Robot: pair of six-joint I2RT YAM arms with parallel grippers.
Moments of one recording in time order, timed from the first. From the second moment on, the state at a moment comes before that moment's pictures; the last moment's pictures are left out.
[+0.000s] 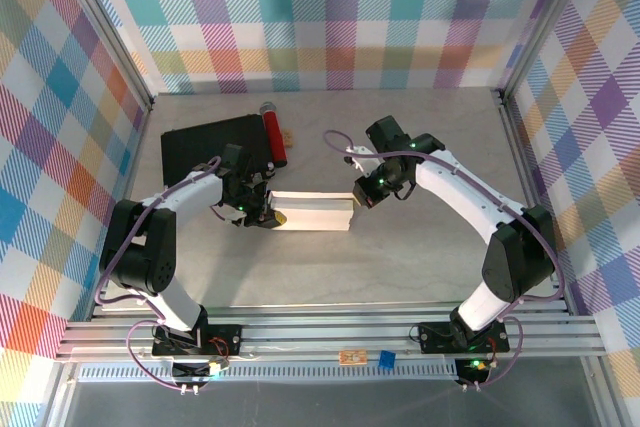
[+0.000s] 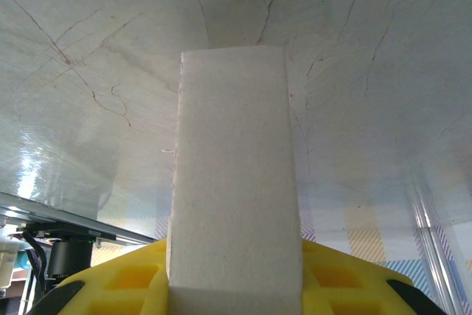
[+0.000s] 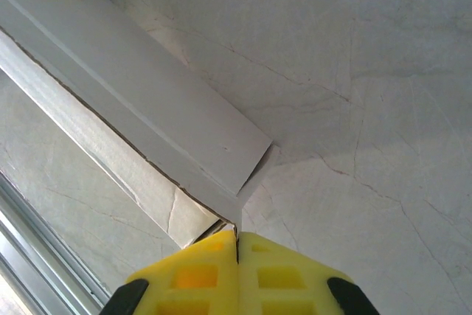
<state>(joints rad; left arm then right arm) -0.25 1.65 1.01 -0.65 0.66 -1.87 0.56 1.61 1.38 -0.97 -0.30 -0.09</state>
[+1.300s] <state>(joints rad) -0.25 1.65 0.98 -0.62 0.67 -1.91 0.66 1.60 1.37 -0.93 -0.15 0.43</state>
